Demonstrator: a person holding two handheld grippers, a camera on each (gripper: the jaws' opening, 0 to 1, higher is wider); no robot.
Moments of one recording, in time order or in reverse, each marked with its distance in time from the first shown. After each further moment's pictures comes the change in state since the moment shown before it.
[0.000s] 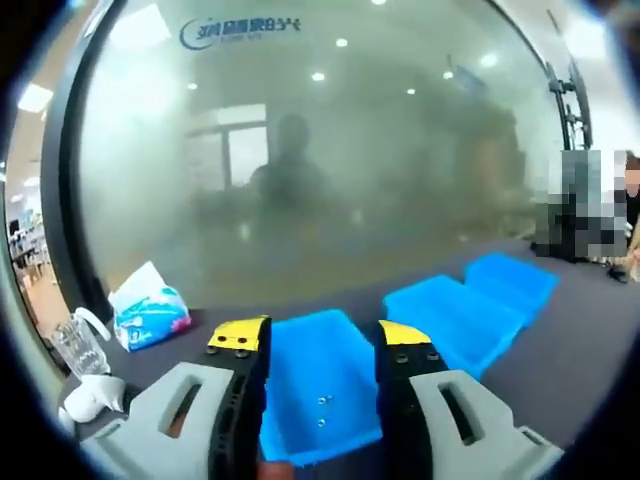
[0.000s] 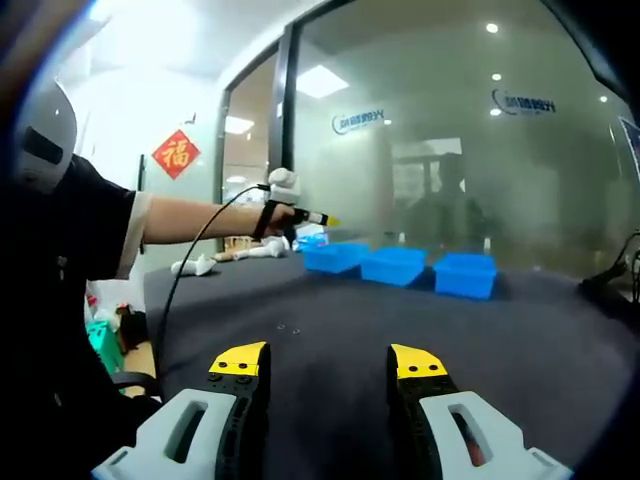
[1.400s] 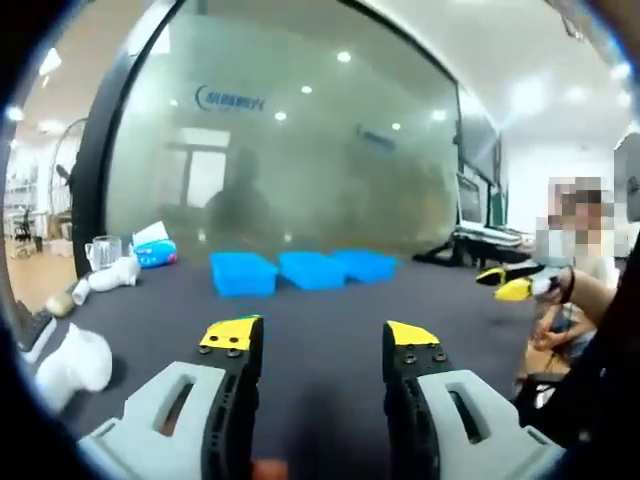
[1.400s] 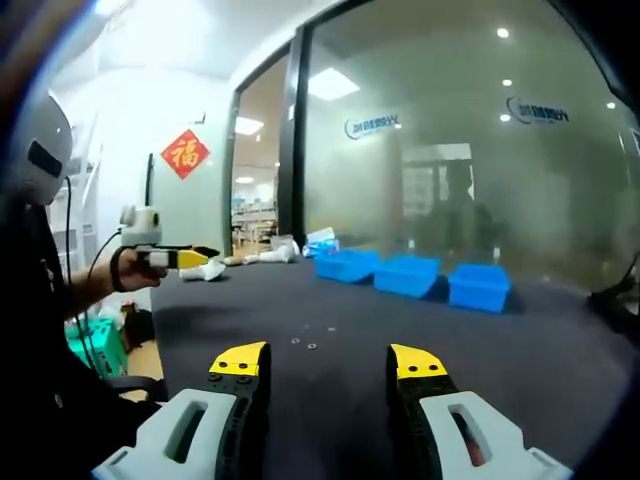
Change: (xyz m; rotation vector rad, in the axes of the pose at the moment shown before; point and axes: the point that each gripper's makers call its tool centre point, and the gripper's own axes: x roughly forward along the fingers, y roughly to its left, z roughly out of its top) left arm -0.315 -0.073 -0.086 -0.132 -0.172 -0.256; right arm 0.010 0.017 0.016 -0.023 -0.008 0.032
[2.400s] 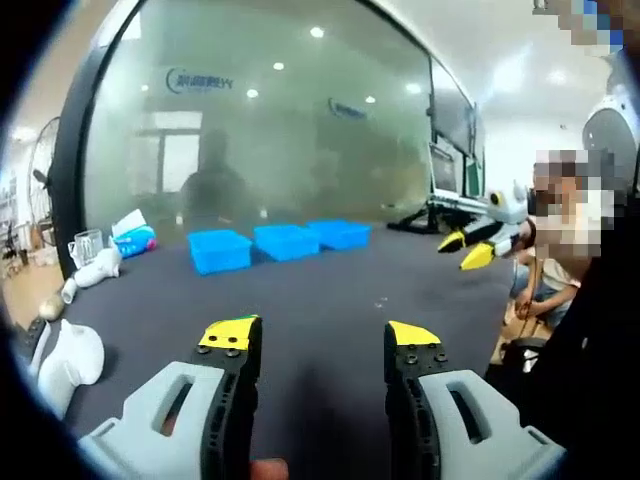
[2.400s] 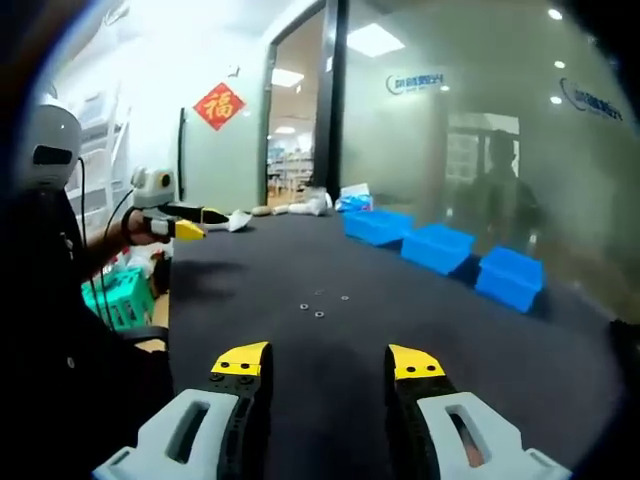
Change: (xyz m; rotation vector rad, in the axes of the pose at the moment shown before) left arm -0.008 -0.025 -0.026 0.094 0.135 -0.097; right arm 0.021 -0.004 -0.013 -0.120 0.225 0.197
